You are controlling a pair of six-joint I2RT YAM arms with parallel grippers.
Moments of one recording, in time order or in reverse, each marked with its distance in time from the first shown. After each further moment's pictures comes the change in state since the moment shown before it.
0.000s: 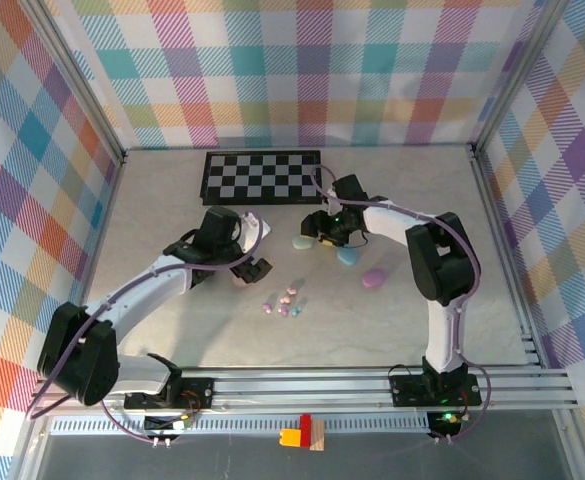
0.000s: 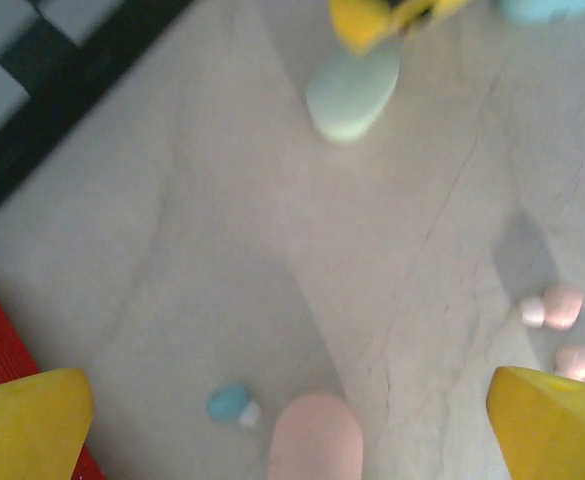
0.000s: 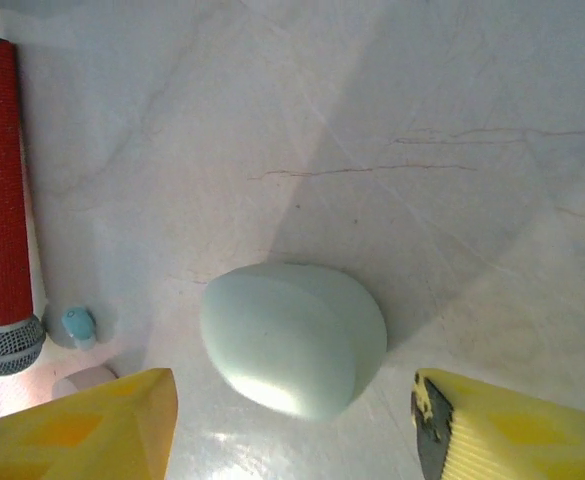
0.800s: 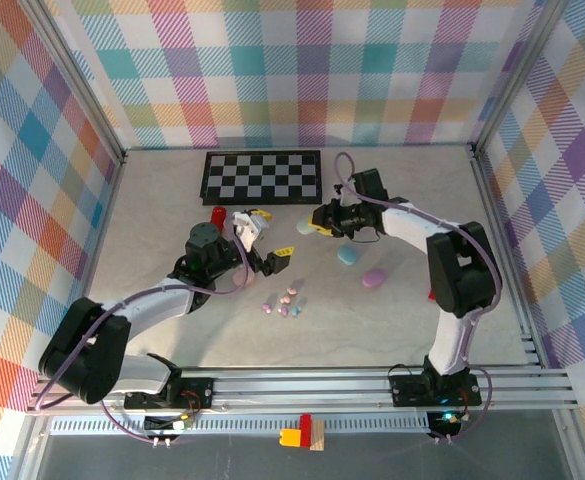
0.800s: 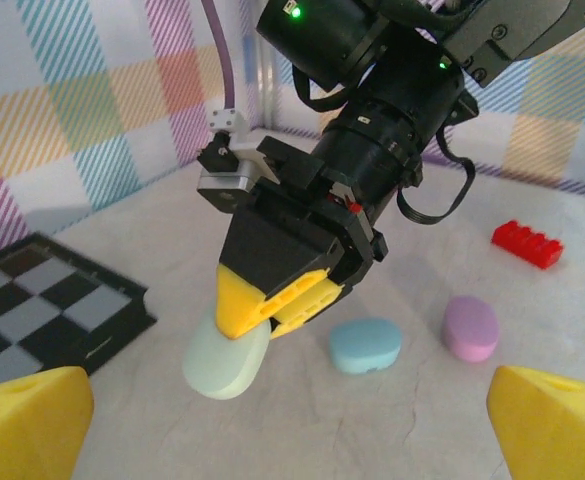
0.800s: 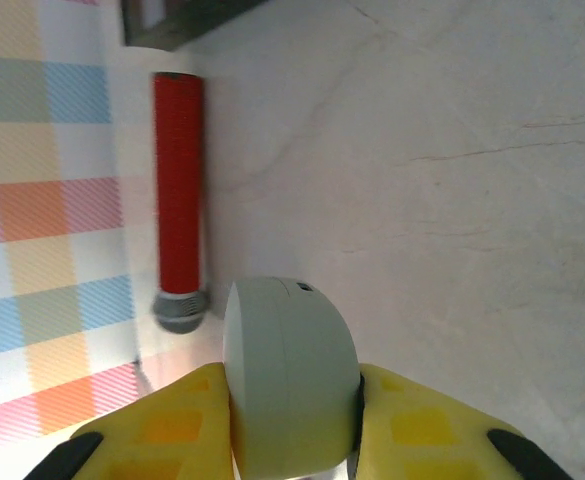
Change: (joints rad) left arm 0.019 -0.031 -0.331 1.003 0.415 -0.235; right arm -0.047 -0.098 -0.095 0.147 -0.212 0.160
